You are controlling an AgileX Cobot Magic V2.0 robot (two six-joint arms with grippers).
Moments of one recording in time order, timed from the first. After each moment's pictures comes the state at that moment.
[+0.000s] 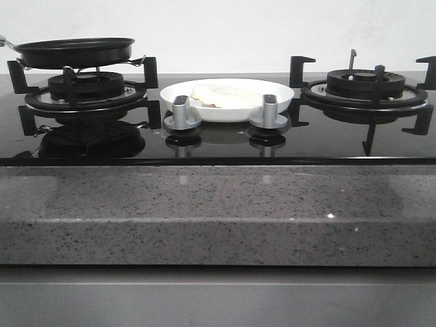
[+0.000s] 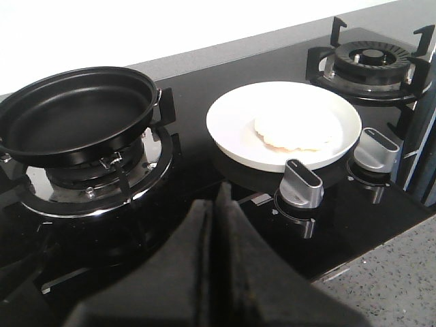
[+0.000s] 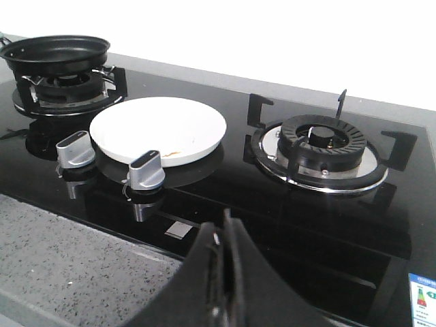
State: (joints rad) left arm -0.41 0.77 -0.57 -0.64 0.18 0.71; right arm 0.28 0.25 -0.36 0.19 0.32 -0.19
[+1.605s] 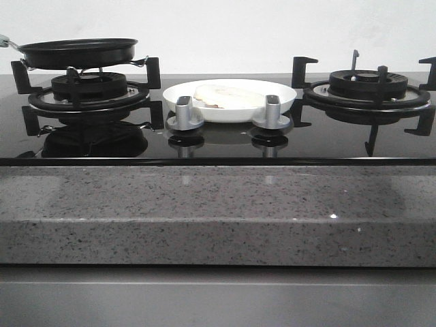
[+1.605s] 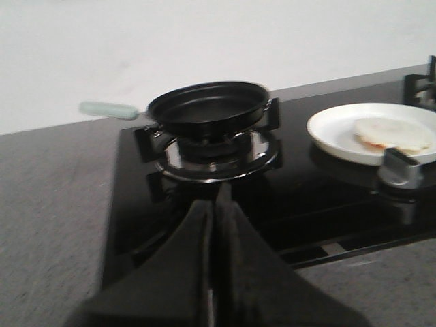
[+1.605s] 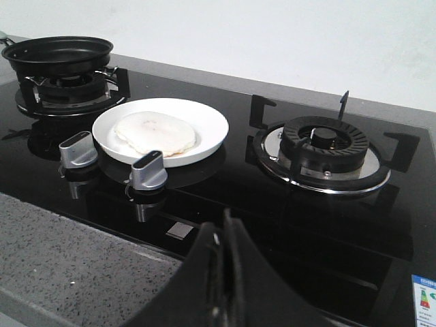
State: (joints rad) left arm -0.18 0.14 -0.22 0.03 0.23 0.05; right arm 0.28 0.25 -0.36 0.19 0.32 -0.20
